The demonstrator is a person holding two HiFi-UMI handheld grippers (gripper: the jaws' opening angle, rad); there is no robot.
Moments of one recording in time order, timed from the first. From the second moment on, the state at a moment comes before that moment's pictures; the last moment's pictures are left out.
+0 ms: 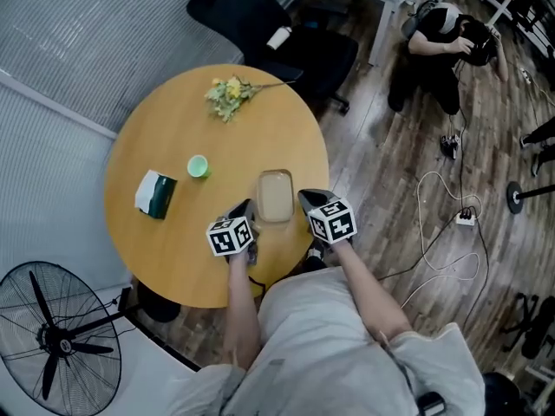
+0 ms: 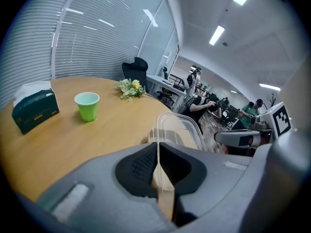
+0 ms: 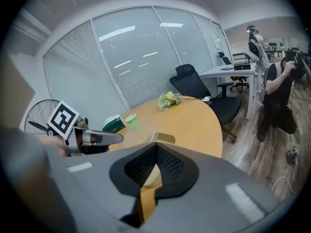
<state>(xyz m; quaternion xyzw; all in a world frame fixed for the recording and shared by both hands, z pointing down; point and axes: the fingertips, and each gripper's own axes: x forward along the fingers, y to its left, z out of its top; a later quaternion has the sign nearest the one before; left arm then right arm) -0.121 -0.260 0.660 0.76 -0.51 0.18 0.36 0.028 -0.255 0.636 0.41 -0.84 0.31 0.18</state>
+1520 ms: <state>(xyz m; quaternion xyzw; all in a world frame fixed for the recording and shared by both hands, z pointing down) -0.168 -0.106 0.627 0.80 -0.45 0.11 0.38 -0.008 -0.078 0.633 0.52 -0.78 0.31 0.13</state>
